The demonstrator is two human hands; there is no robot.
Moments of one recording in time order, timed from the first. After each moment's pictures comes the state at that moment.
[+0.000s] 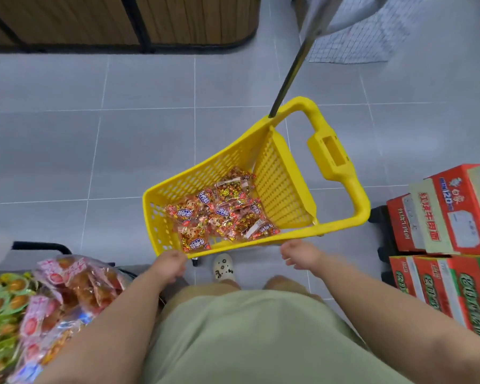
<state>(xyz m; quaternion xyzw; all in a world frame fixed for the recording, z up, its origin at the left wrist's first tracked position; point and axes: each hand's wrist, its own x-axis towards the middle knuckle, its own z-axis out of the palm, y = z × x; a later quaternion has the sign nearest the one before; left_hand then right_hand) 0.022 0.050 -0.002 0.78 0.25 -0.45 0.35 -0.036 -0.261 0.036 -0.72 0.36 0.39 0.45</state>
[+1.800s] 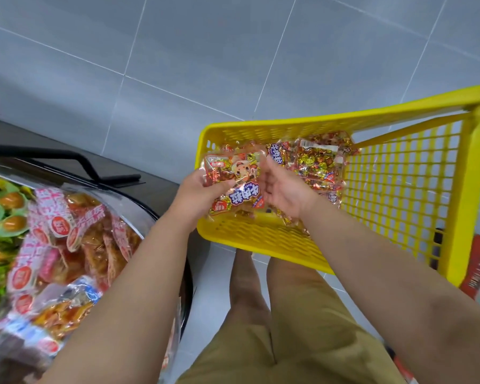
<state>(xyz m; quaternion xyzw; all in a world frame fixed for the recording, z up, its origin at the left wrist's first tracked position) 0.115 0.094 -0.066 0.64 0.37 -0.28 0.61 0.158 -0.091 -0.110 -0.47 0.31 0.48 0.67</state>
